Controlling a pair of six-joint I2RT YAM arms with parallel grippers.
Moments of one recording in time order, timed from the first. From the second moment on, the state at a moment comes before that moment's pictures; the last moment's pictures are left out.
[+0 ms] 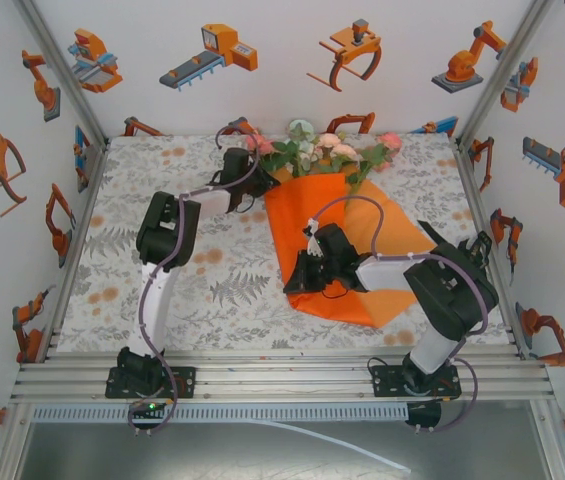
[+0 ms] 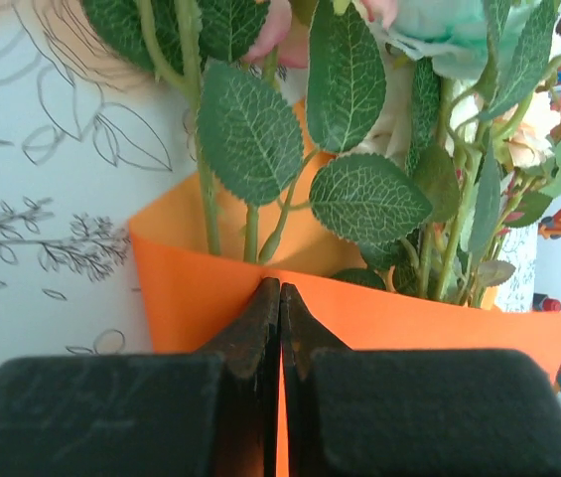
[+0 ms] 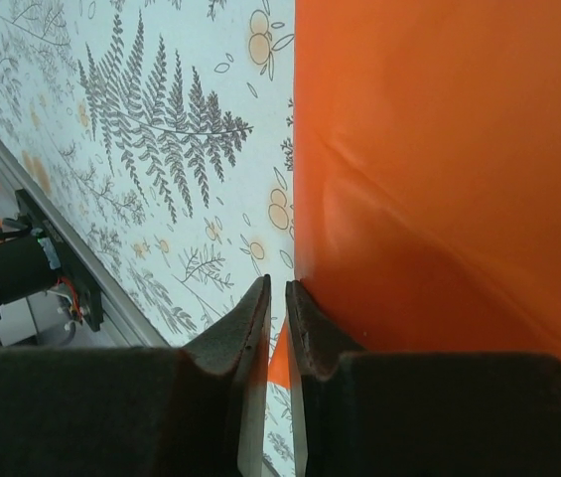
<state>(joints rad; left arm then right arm) -0.44 2.42 1.68 0.26 0.21 -0.87 0.67 1.68 0.68 0.19 -0.49 0.72</state>
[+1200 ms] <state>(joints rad) -0.86 1.90 1.16 0.14 0.29 -0.65 -0.15 1.03 0.64 -0.60 0.01 0.54</state>
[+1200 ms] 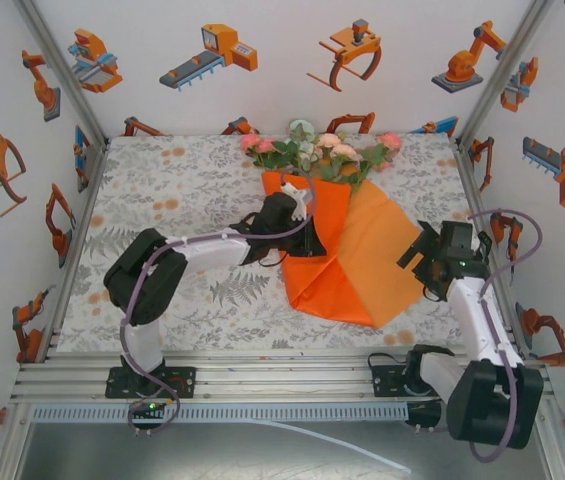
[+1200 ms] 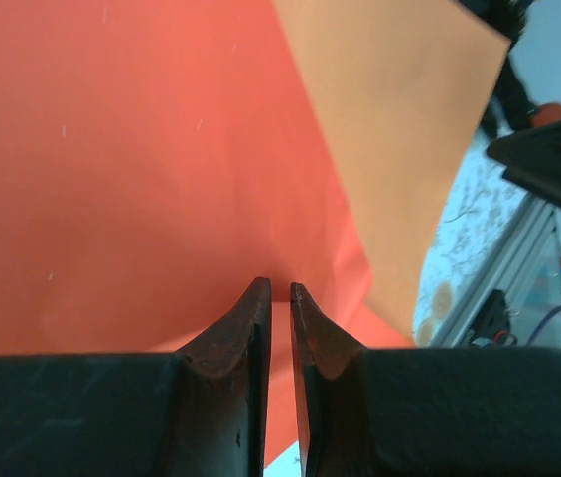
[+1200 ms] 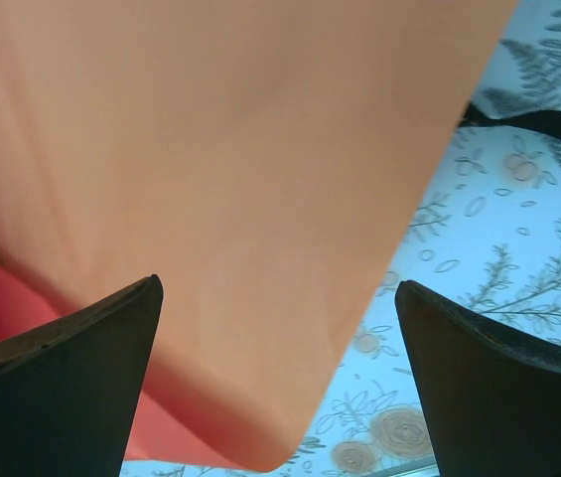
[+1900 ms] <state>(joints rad) -0.88 1.99 1.15 0.19 0.31 -0.65 -0.21 1.29 0.60 -0.38 -0.14 0.54</state>
